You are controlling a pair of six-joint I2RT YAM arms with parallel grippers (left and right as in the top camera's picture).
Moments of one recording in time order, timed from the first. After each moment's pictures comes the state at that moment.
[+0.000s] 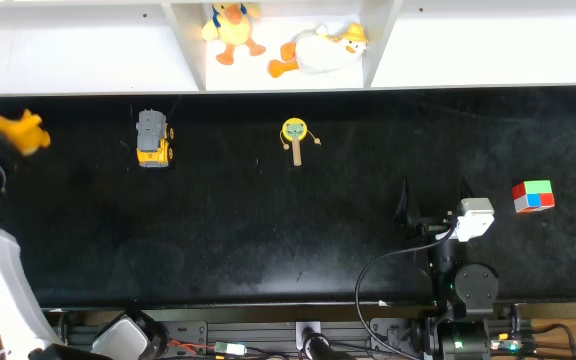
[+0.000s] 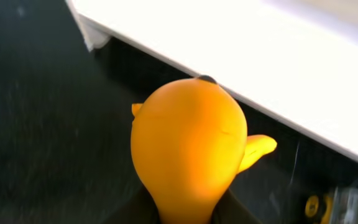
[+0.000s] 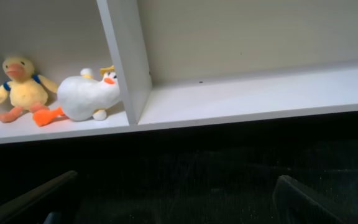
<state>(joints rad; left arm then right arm) 0.67 1.26 0.99 -0.38 0.19 0.02 0.03 0.01 0.02 -0.02 -0.02 0.15</state>
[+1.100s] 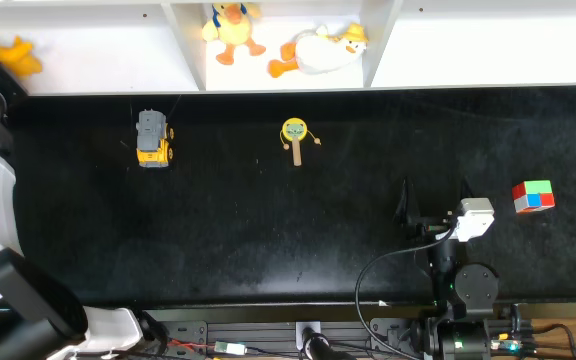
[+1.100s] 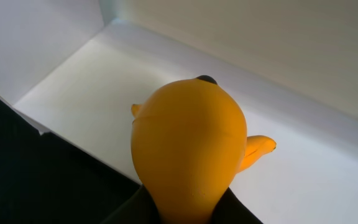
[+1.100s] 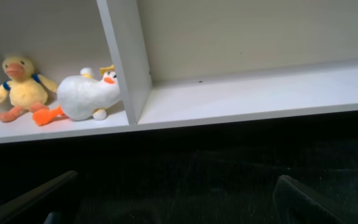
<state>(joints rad) 0.52 1.63 1.22 -0.10 0.11 -0.07 0.03 0.01 0.02 -0.02 -0.02 0.15</state>
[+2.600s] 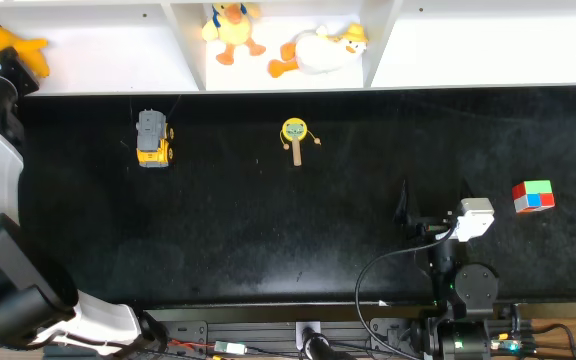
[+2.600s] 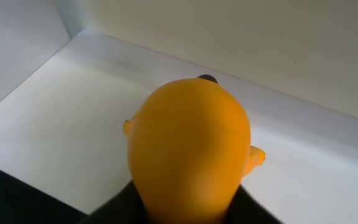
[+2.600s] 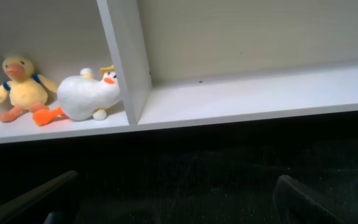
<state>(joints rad) 0.50 1.75 1.24 0.06 0.16 -0.02 0.03 0.01 0.02 -0.02 -0.02 0.15</state>
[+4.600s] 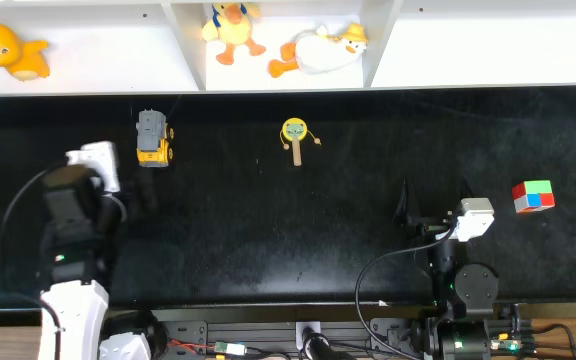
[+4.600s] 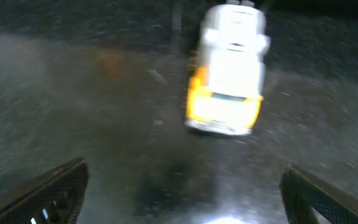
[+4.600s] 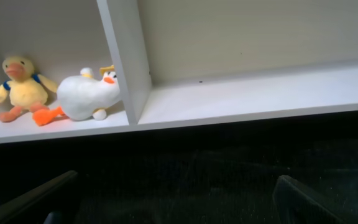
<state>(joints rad) 0.16 0.92 0.54 -0.40 0.02 -0.01 0.03 0.01 0.02 -0.02 -0.02 0.15</state>
